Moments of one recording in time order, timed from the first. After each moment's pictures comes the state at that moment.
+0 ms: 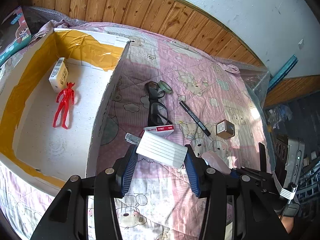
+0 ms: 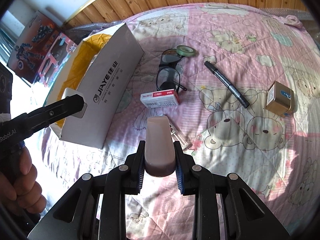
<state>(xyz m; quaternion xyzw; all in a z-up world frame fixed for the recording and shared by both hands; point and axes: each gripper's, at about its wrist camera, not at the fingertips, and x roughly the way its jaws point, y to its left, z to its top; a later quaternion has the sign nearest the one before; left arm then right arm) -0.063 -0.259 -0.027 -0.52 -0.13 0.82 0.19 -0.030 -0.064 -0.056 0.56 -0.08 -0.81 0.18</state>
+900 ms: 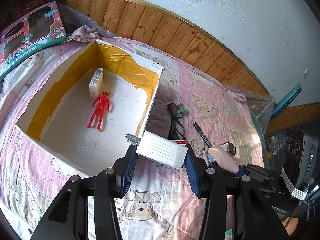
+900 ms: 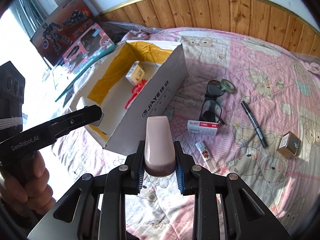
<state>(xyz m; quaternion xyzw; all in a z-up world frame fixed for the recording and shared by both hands) -0.039 -0.333 0.007 -0.48 -0.19 0.85 0.12 -0.033 -0.137 0.007 0.52 -0.01 -0.82 0.26</state>
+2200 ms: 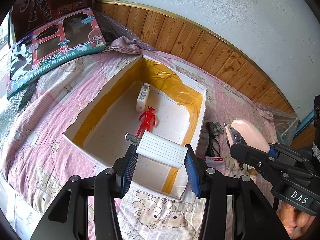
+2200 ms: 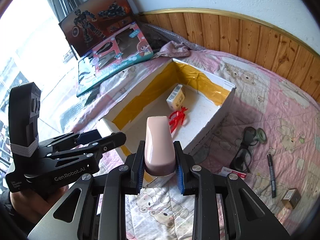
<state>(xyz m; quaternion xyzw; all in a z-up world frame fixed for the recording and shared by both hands) -0.040 -0.396 0.018 -0.46 -0.17 0.87 0.01 -0.066 -0.234 0.055 0.48 0.05 -0.80 0.35</state>
